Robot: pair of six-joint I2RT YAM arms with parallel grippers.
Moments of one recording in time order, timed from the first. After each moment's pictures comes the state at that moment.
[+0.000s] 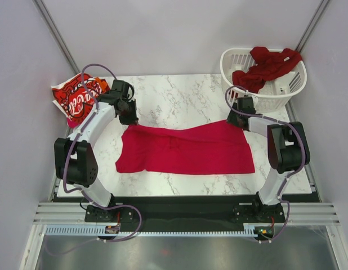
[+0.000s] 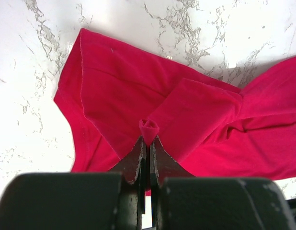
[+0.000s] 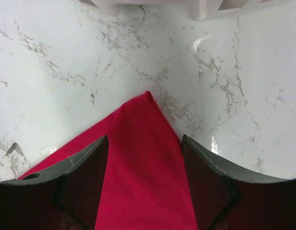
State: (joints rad) left arm -0.19 1.66 1.39 -0.80 0.08 -0.27; right arm 0.11 1.83 1.03 -0.02 0.20 0.45
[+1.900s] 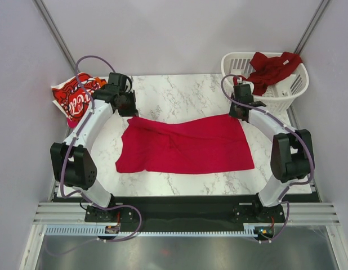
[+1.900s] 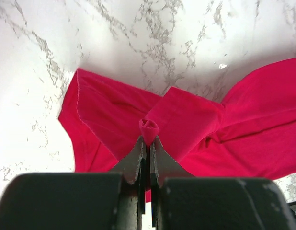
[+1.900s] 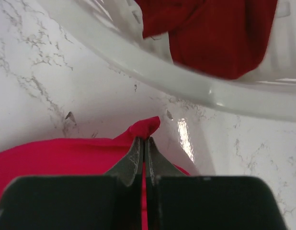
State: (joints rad) left arm -0.20 1.63 1.47 -0.80 0.08 -0.27; right arm 0.19 1.73 1.23 -0.33 0.25 0.34
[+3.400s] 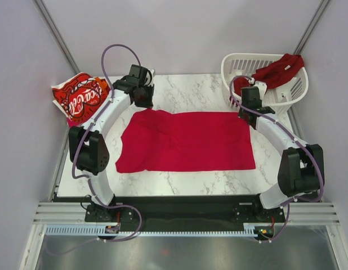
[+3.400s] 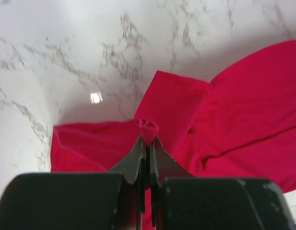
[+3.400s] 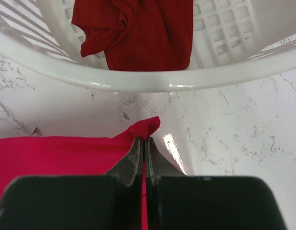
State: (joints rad) left arm -0.32 1.88 1.77 -0.78 0.05 -0.14; right arm 0.17 1.57 1.14 -0.33 0.42 0.36
